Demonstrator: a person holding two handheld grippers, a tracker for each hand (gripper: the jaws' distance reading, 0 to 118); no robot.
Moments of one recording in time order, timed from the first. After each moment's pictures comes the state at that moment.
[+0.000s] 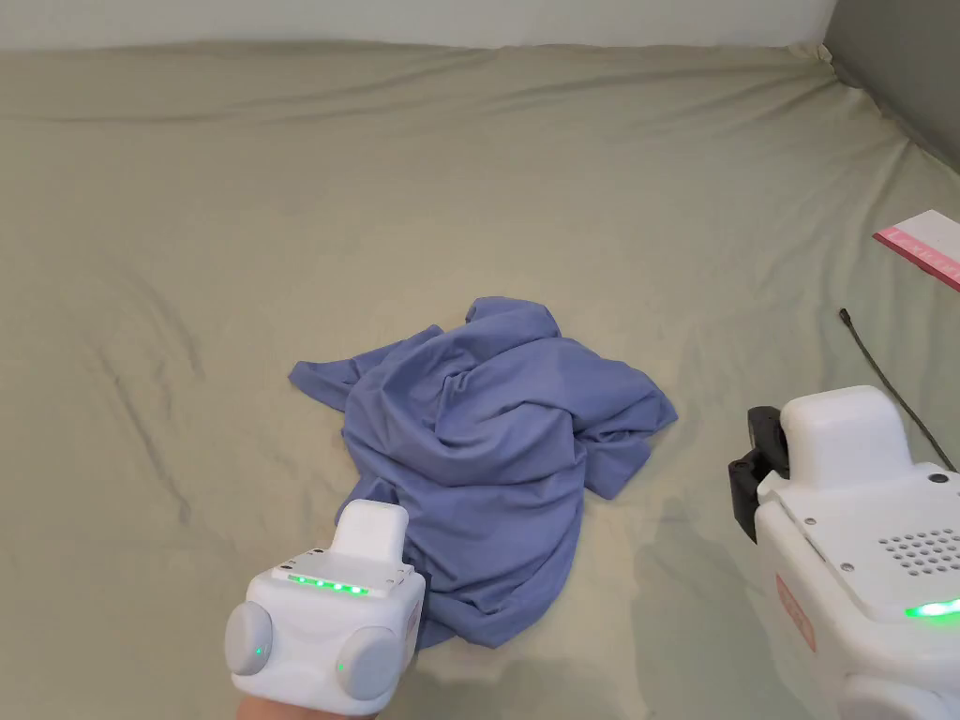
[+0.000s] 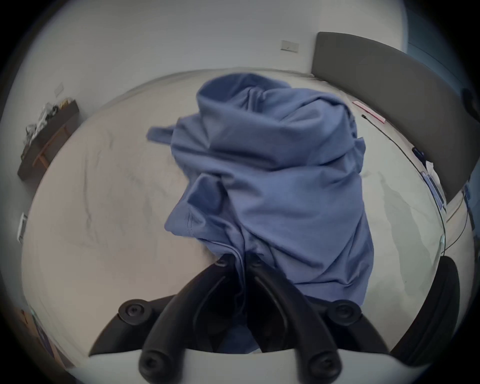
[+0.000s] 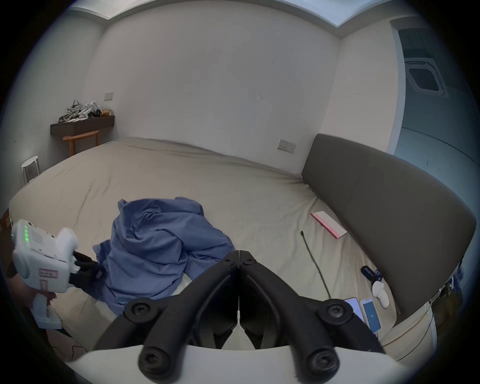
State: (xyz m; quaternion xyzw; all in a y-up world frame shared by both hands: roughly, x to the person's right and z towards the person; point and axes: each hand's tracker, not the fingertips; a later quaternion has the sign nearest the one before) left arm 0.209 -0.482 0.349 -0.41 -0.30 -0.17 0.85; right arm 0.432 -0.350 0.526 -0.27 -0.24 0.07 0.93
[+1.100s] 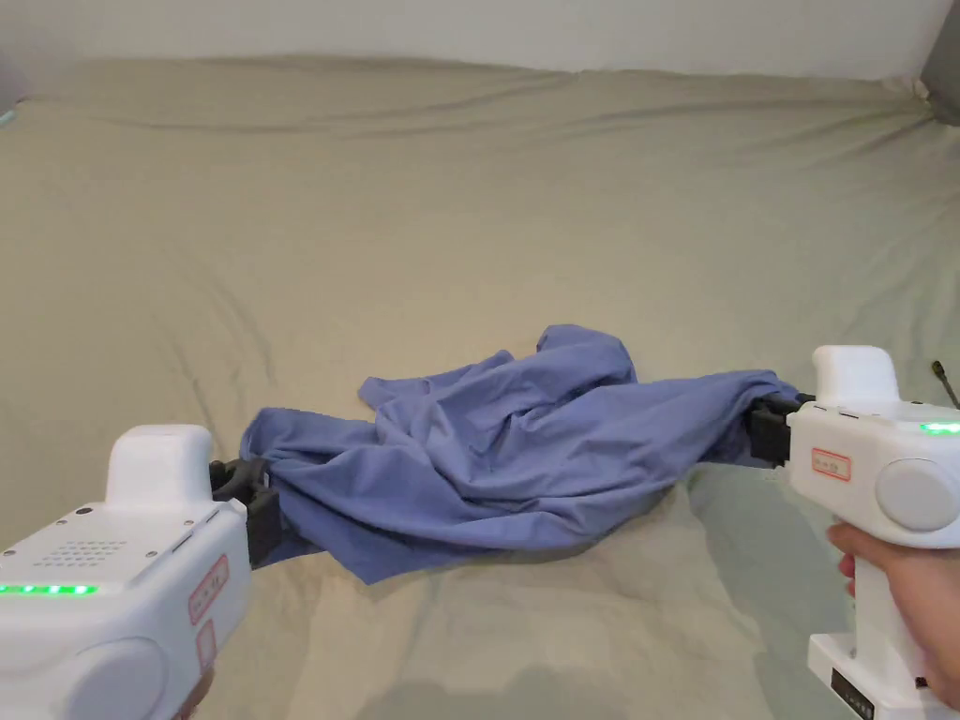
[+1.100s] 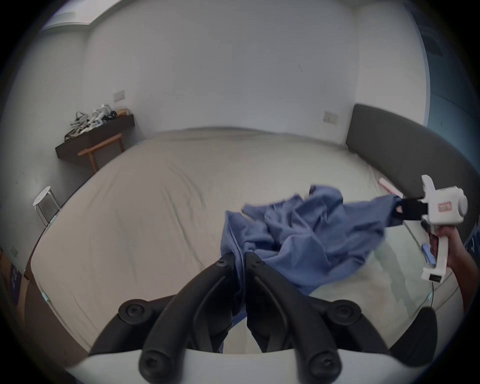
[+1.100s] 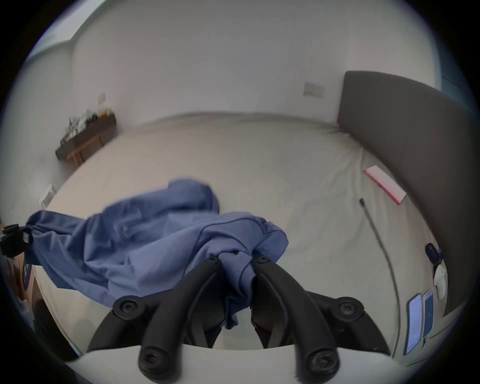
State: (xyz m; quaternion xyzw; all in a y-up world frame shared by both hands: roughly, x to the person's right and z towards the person) left arm 0.075 -0.359 0.312 -0.29 -0.21 -0.03 0.93; right arm 0.531 -0.378 0.424 -0.31 -0.18 -0.07 0.93
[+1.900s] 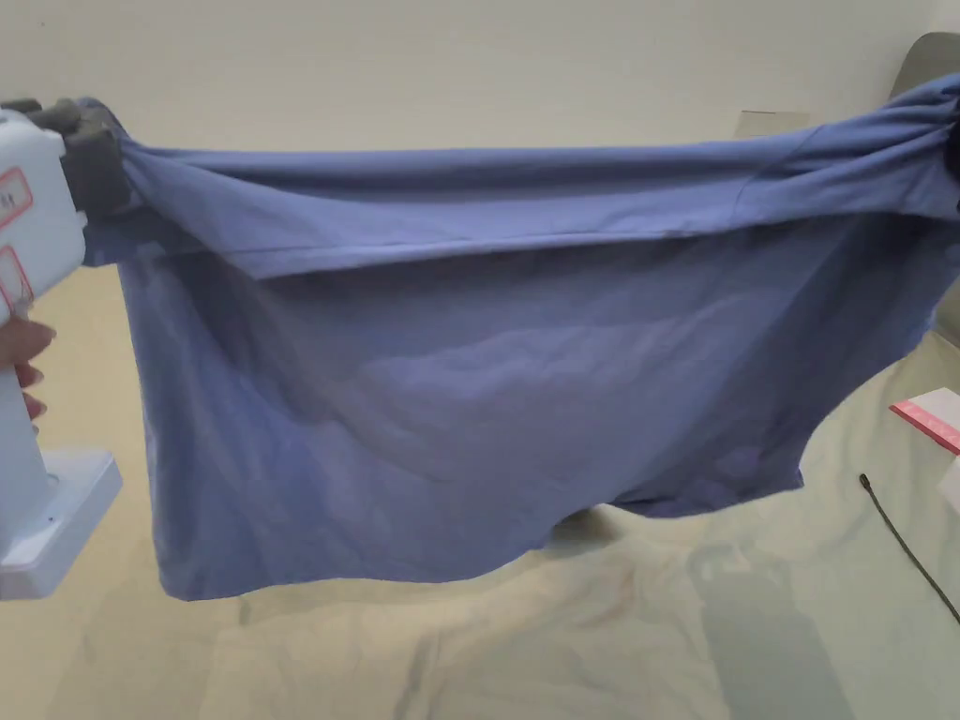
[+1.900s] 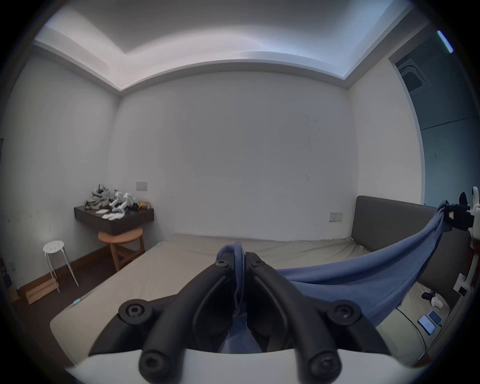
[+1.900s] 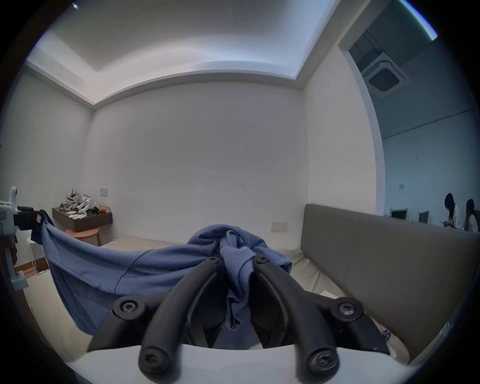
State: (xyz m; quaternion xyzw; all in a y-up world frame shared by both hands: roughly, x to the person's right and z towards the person) left arm 0.043 -0.111 0.287 -0.03 -0.19 0.02 0.98; right arm 0.486 -0.099 0.513 0.00 -0.25 0.04 0.97
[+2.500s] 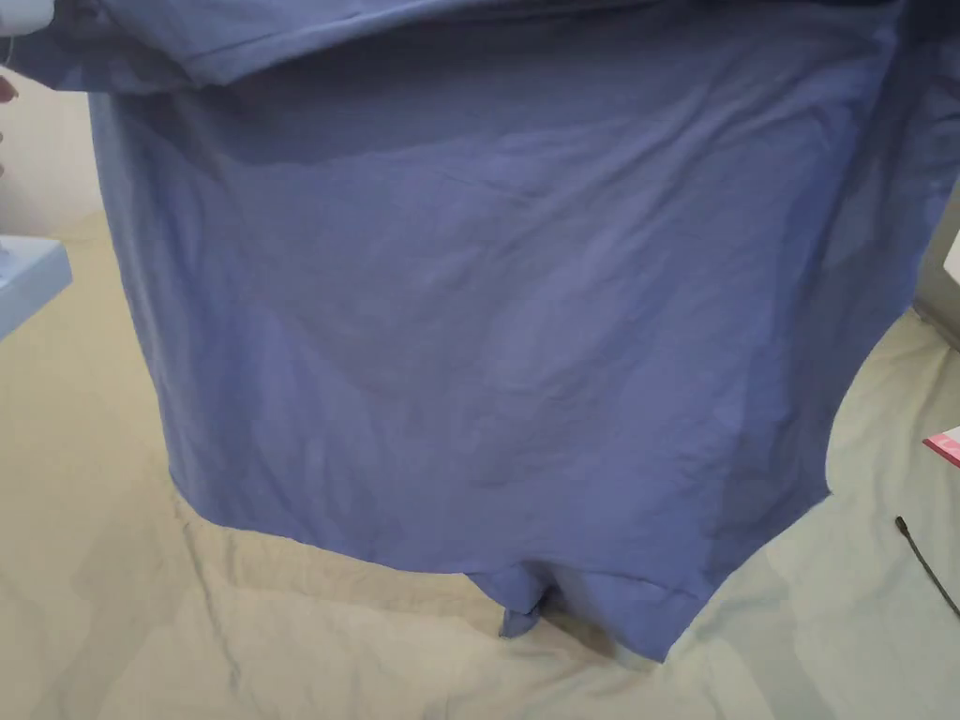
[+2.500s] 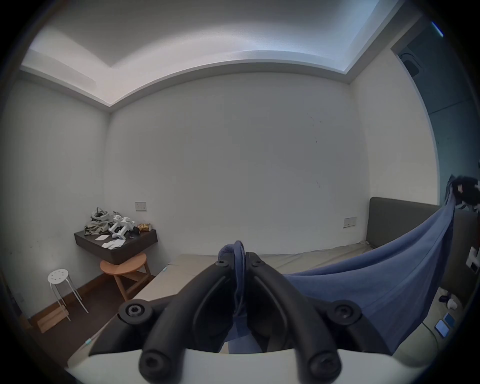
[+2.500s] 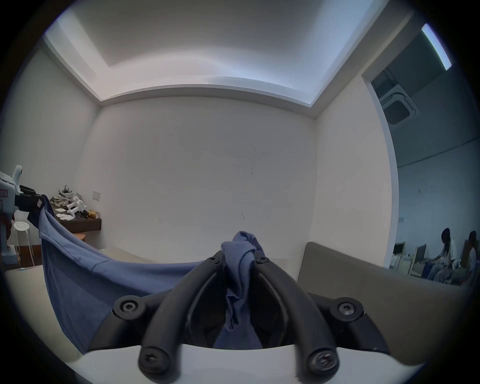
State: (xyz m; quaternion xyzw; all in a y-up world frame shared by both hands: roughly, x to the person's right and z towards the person) left arm 0.083 -0.025 0.159 -0.02 -0.18 -0.03 0.98; right arm 0.526 -0.008 0.379 0.04 -0.25 0.11 0.96
